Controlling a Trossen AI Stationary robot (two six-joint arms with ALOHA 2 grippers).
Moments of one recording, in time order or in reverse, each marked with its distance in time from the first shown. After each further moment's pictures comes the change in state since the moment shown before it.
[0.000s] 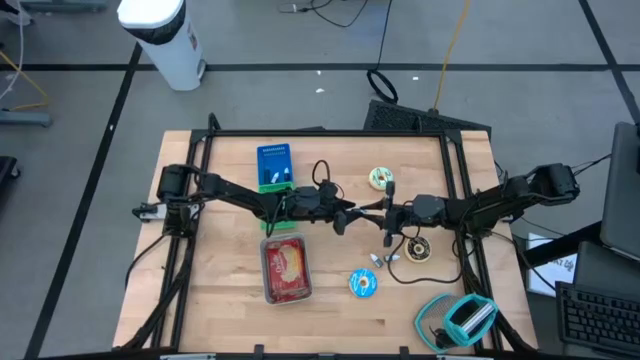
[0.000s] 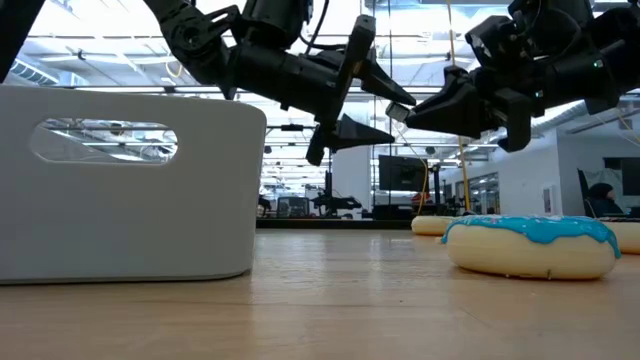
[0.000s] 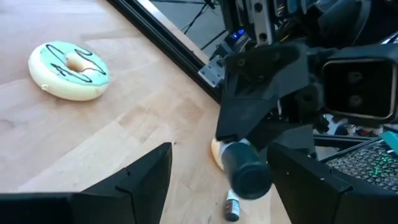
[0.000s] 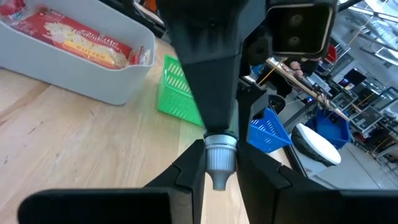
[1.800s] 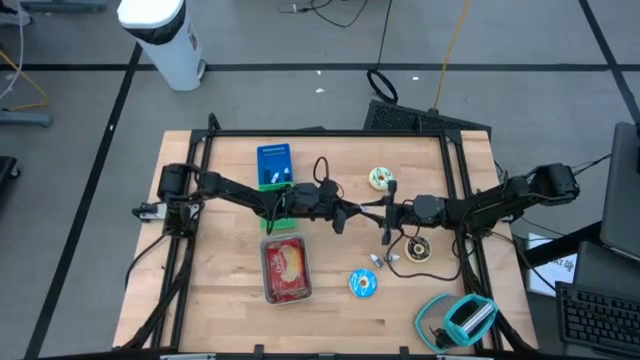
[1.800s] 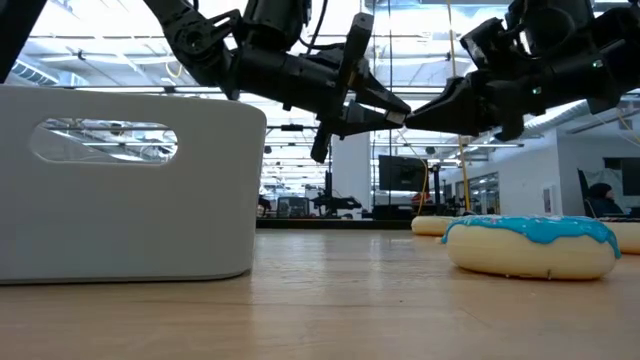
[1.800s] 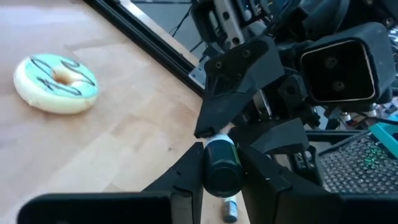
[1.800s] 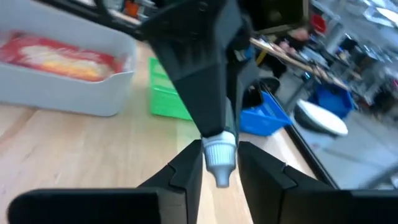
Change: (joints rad) left arm 0.022 0.000 -0.001 0.032 0.065 0.055; right arm 0.001 -0.001 0.000 -0.003 0.068 0.176
